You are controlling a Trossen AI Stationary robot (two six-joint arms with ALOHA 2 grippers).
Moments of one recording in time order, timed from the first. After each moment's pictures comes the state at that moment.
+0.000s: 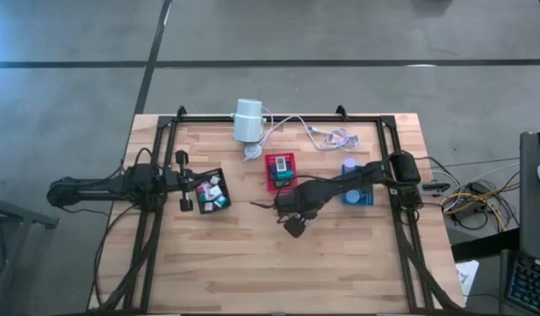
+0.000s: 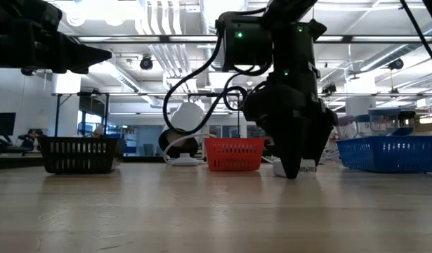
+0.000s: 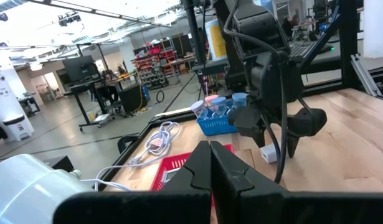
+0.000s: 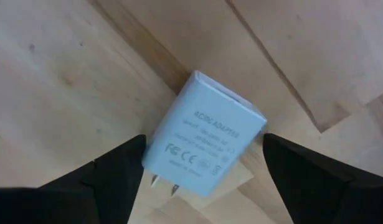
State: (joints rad) left arm 0.04 0.13 0.06 0.10 -0.09 0.28; right arm 0.12 2.01 1.36 -0.91 -0.05 0.88
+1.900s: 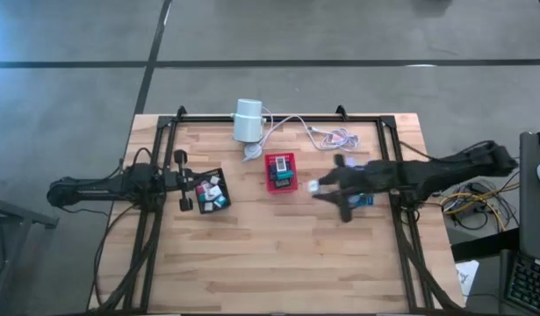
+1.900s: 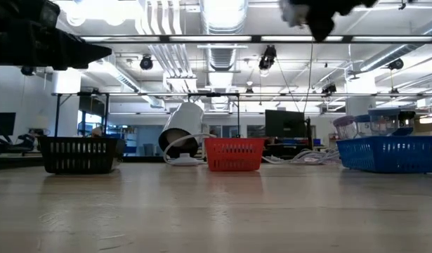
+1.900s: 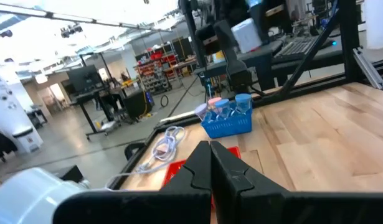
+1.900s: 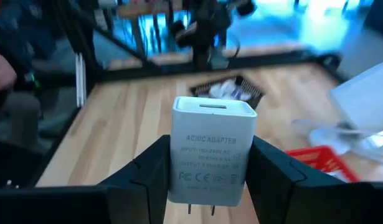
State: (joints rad) left arm 0.04 0.13 0.07 0.10 -0.09 0.35; right arm 0.17 1.03 0.75 -0.05 0.14 0.19
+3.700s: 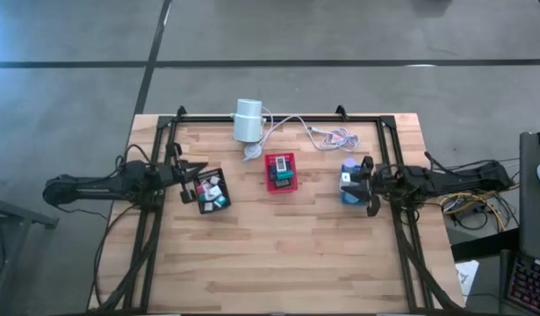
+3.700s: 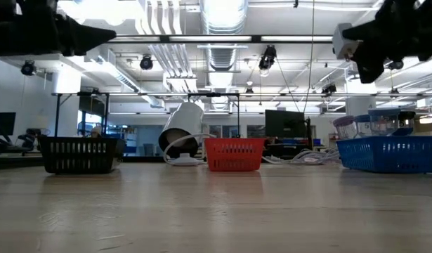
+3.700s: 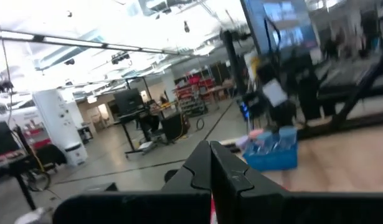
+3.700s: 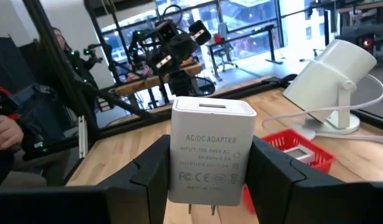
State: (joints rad) left arm 0.04 0.20 0.09 0.31 -0.21 0.39; right arm 0.13 0.25 0.11 0.16 0.21 0.30
